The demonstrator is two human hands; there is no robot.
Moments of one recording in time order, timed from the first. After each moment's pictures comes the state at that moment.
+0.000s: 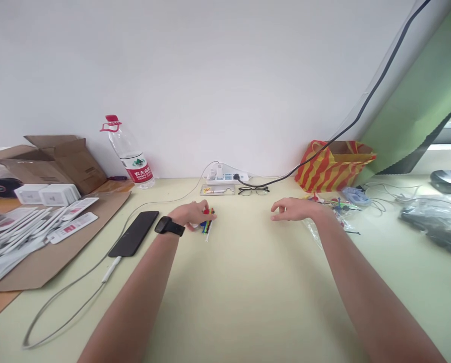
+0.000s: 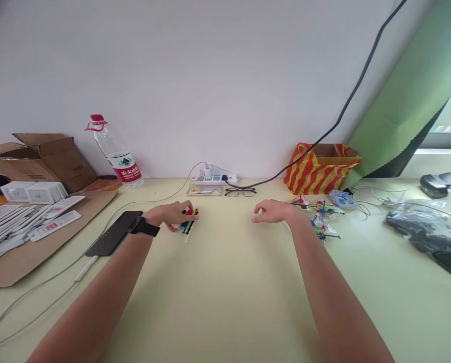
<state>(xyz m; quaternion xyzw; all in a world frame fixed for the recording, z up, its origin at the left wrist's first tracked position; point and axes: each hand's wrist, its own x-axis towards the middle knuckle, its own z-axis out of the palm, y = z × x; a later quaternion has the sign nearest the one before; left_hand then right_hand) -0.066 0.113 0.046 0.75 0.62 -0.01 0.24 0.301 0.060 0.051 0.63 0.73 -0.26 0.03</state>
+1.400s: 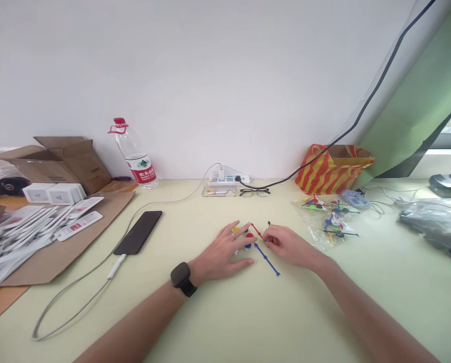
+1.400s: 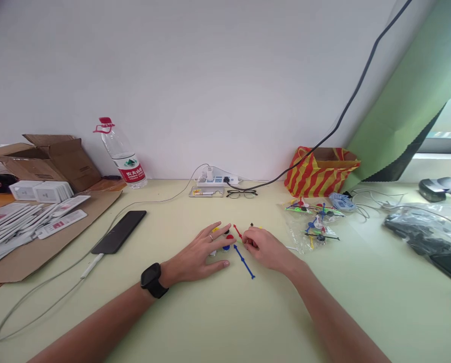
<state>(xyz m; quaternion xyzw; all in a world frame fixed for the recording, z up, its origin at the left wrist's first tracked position) -0.014 -0.012 -0.003 0.93 0.30 0.15 0.13 0.252 -0.027 -0.008 0.47 0.82 -0.23 -0.22</state>
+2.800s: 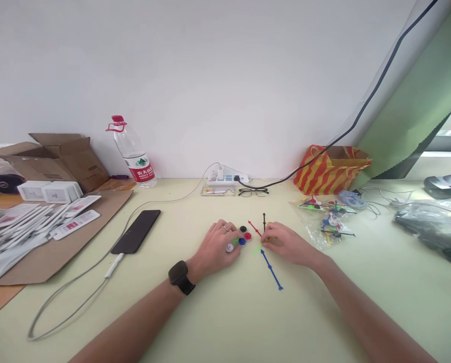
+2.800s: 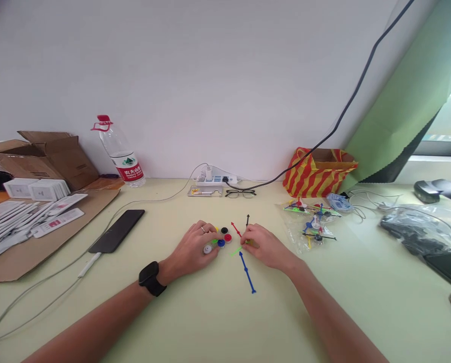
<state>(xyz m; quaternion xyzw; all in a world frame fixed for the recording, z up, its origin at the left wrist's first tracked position) -0.013 -0.006 -0.006 0.90 0.34 0.26 0.08 0.259 -0.026 -0.003 0.47 0.82 -0.23 -0.22</state>
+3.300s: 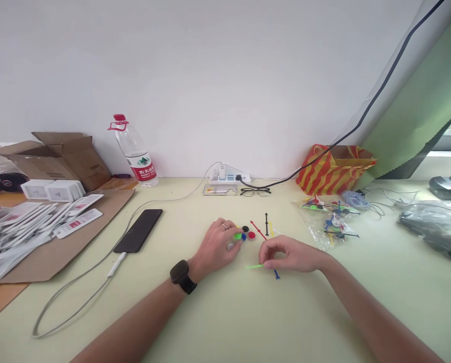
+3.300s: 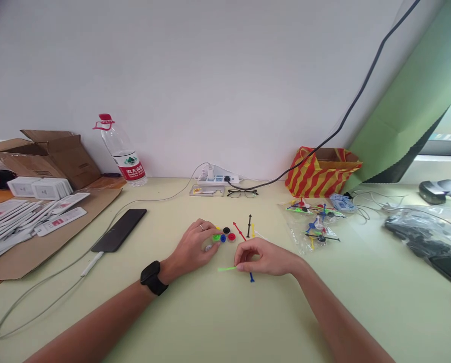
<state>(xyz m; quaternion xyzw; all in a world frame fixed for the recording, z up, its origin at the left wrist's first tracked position) -0.015 -0.001 -0.010 0.88 0.36 0.31 0.10 0.249 -0.039 0.022 0.34 0.76 -0.53 -0.18</state>
